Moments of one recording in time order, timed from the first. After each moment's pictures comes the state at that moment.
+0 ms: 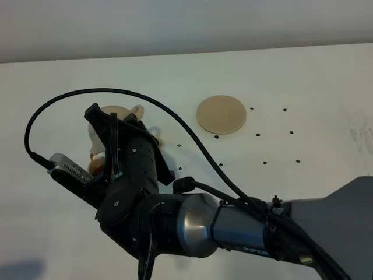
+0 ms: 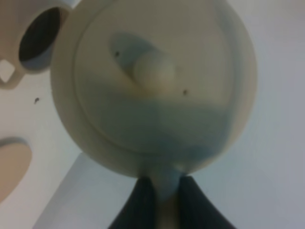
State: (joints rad) left arm 0.06 -0.01 -0.46 0.07 1.06 -0.08; right arm 1.17 2.15 -1.51 -1.50 0.94 -0.14
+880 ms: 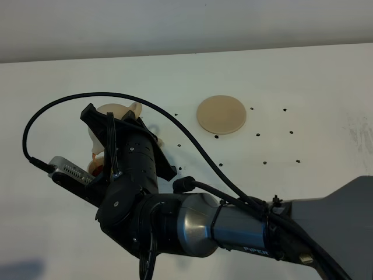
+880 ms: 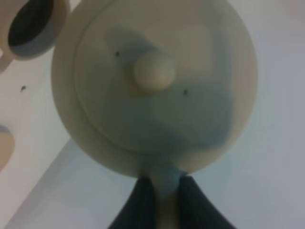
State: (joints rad) left arm 0.06 -0.01 -0.46 0.07 1.06 -0.08; right arm 1.17 2.15 -1.51 -1.53 0.94 -0.20
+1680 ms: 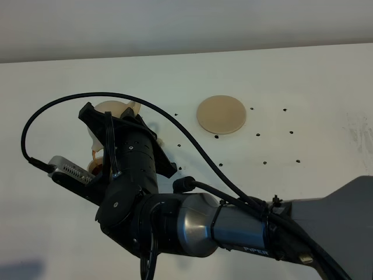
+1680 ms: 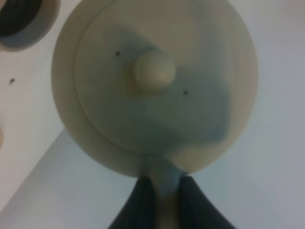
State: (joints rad) left arm 0.06 -0.01 -0.46 0.07 1.06 -0.08; right arm 1.17 2.15 -1.51 -1.56 0.95 -0.20
